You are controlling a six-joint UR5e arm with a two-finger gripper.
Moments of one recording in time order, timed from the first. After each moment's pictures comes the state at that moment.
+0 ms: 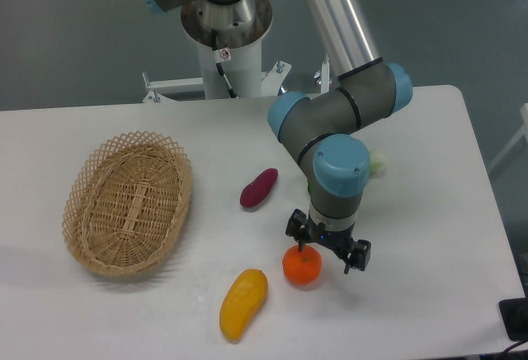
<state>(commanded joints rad) 2.45 -2.14 -1.56 -0.89 1.50 1.01</state>
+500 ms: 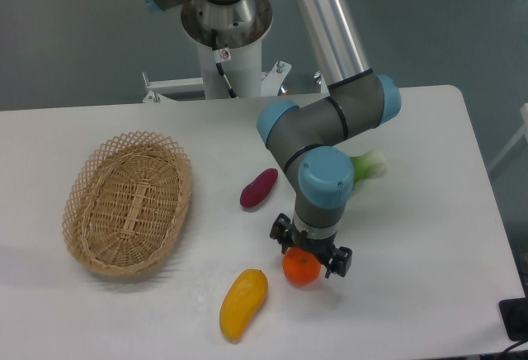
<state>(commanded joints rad) 2.42 -2.16 -1.57 -0.90 1.51 1.01</state>
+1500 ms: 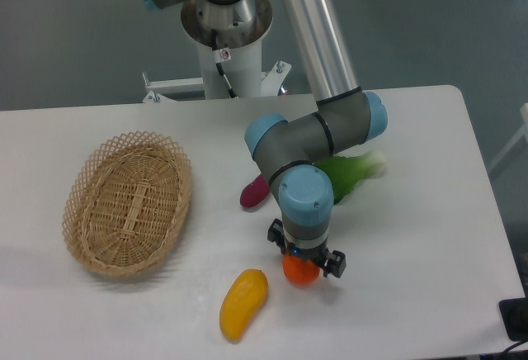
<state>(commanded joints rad) 2.39 -2.20 -1.56 -0.89 1.63 0.95</state>
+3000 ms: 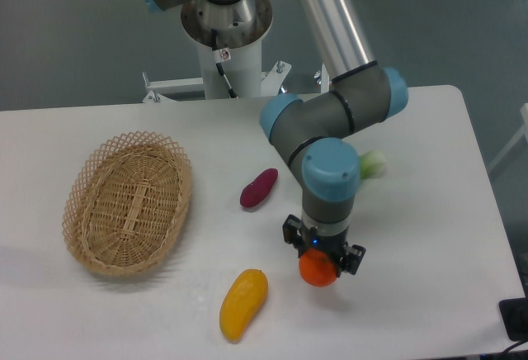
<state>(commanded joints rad) 2.50 -2.09 -1.48 -0.99 1.55 1.10</state>
